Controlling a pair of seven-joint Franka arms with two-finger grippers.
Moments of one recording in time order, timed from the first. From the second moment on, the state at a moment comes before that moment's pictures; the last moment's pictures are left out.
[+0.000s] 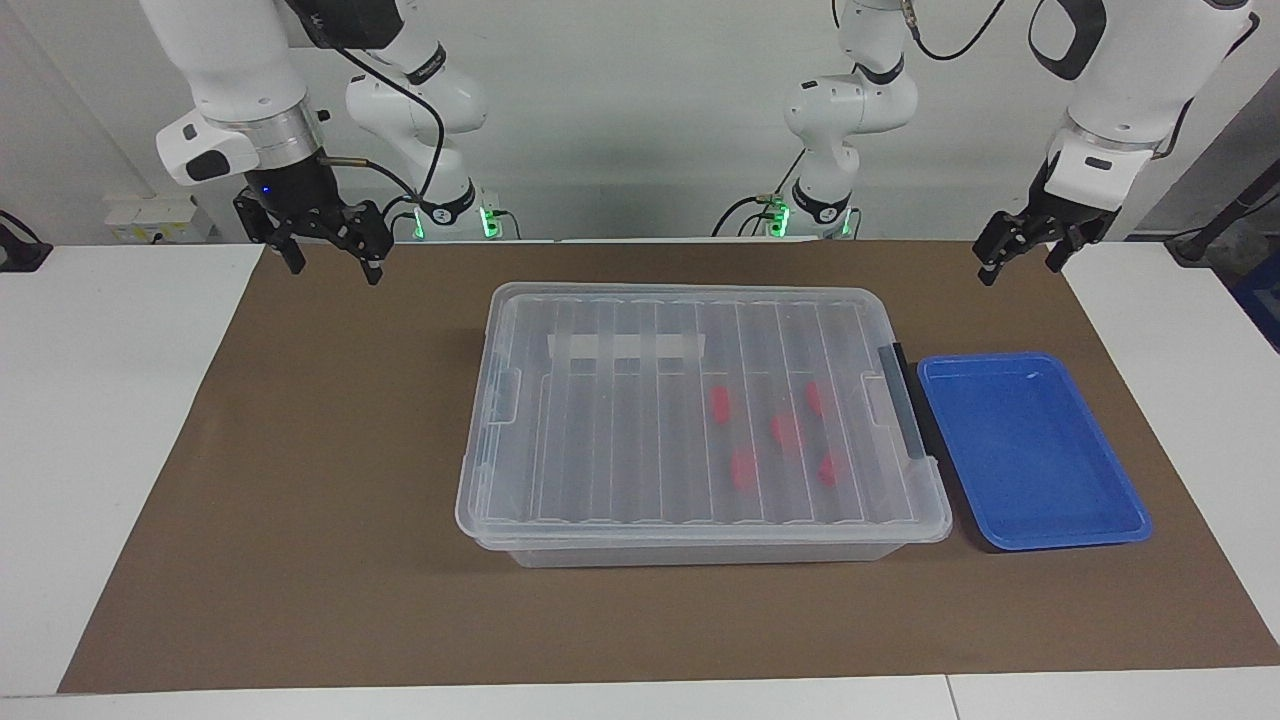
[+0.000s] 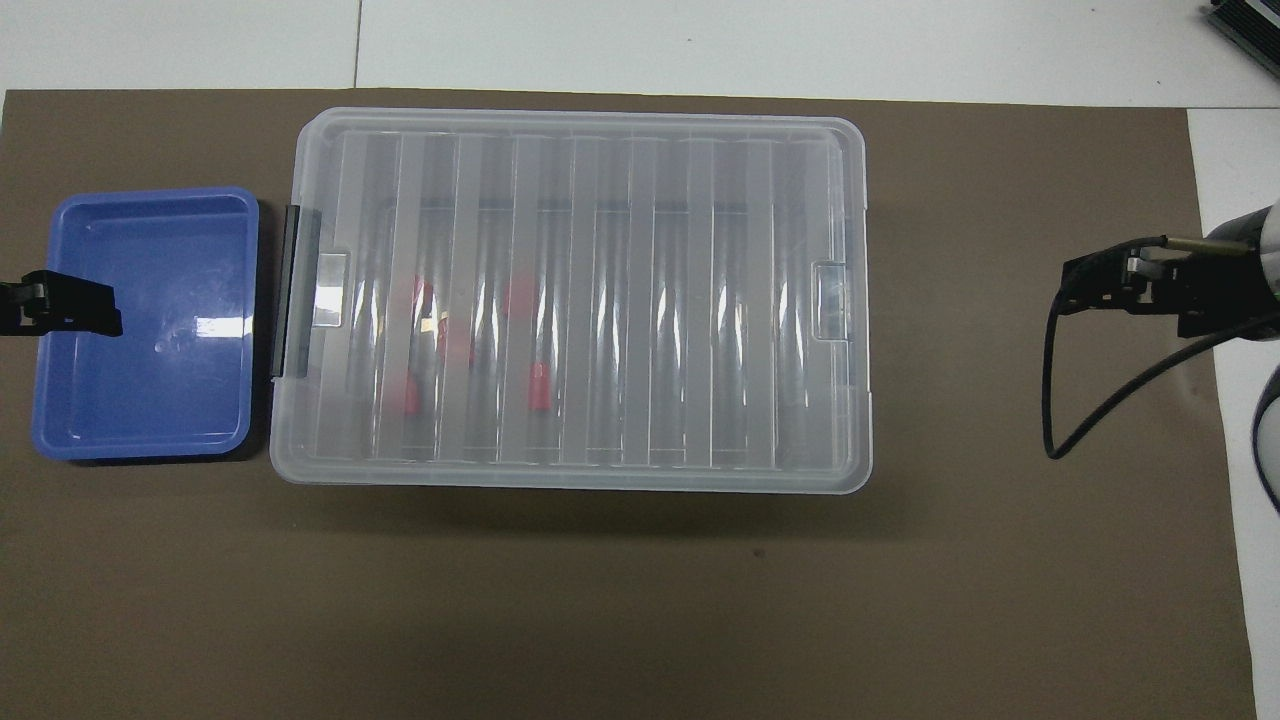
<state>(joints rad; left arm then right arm) 0.06 -0.07 -0.07 -1.68 0.05 1.65 -0.12 -0.02 0.00 0.09 -1.53 -0.03 1.56 0.28</state>
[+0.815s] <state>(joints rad) 0.06 -0.07 -0.07 -1.68 0.05 1.66 -0.12 -0.03 0.02 0.09 -1.54 -0.06 1.49 0.29</state>
